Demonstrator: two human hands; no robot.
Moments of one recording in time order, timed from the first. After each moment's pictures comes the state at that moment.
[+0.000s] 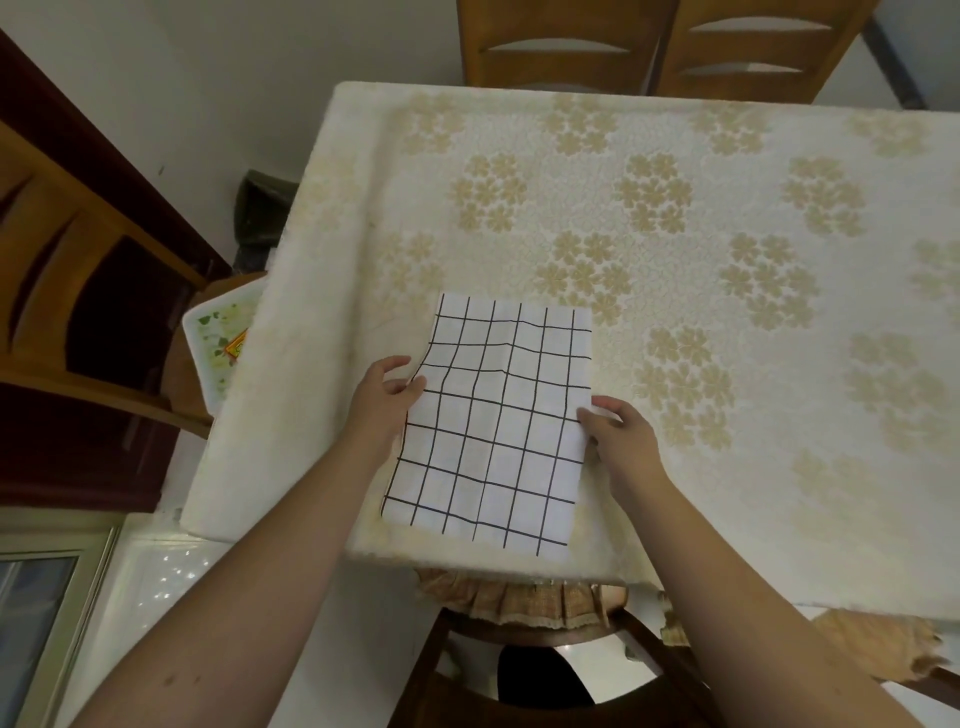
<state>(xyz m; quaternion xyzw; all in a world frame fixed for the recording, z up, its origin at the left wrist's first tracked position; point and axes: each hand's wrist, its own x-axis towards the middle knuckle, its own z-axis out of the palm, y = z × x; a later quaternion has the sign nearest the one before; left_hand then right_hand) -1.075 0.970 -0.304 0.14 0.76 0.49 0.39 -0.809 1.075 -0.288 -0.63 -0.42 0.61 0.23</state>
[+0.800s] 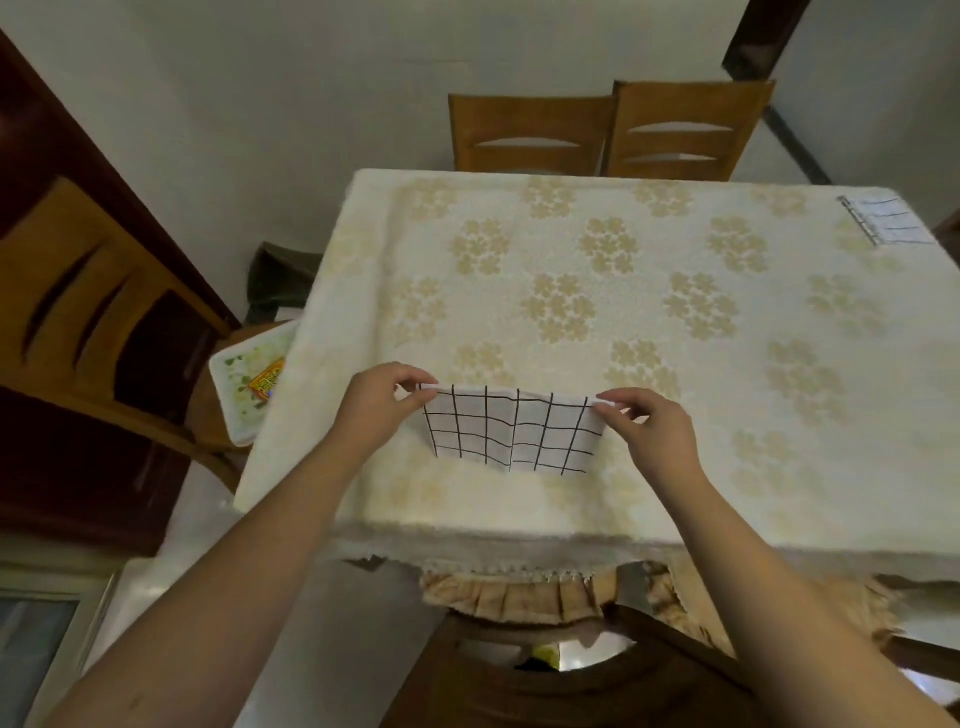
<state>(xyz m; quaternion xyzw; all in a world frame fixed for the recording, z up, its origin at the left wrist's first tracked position) -1.062 0.901 -0.186 0.50 0.75 0.37 0.20 -0.748 1.020 -0.183 -0.51 -0.70 0.40 0.30</state>
